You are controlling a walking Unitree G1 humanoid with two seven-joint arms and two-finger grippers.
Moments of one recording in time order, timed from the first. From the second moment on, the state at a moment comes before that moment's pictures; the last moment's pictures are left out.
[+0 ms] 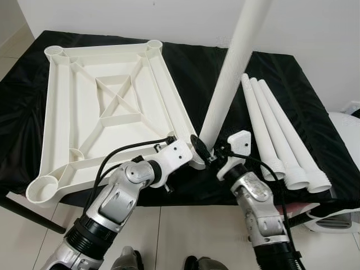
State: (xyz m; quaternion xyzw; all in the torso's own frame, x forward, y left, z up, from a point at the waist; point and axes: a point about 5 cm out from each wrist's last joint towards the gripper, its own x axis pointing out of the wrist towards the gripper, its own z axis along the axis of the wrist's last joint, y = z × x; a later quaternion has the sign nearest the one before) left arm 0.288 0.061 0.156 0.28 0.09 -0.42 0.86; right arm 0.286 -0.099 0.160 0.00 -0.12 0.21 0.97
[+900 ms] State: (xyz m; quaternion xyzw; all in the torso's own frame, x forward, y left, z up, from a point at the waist) left arm 0.291 0.060 0.166 0.24 0.07 -0.42 0.87; right arm 0.274 -0.107 0.168 0.02 -0.14 0.16 0.98
